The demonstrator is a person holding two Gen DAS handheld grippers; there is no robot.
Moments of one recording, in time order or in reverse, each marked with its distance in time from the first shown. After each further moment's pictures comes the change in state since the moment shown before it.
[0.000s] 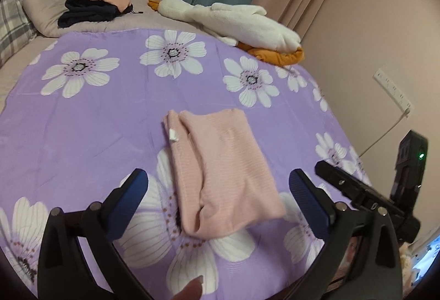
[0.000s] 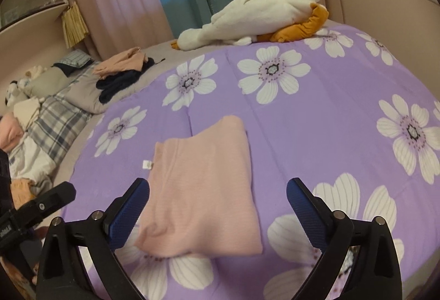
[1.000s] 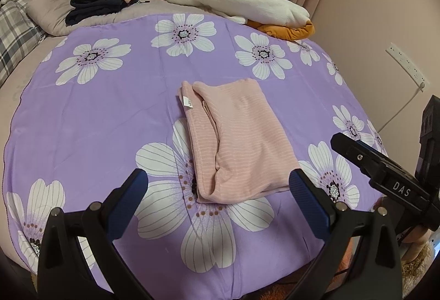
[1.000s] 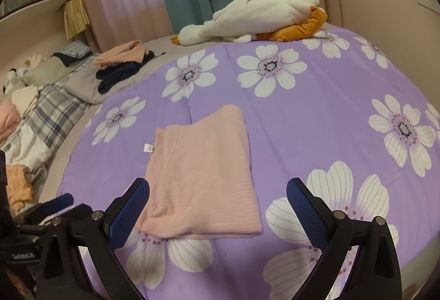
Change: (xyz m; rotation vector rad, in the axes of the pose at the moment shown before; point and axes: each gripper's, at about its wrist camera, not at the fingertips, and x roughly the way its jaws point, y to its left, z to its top) left arm -0.002 -0.007 -0.032 0.061 0.079 0.092; right arm -0.014 0.012 -0.018 -0.037 -0.002 -0.046
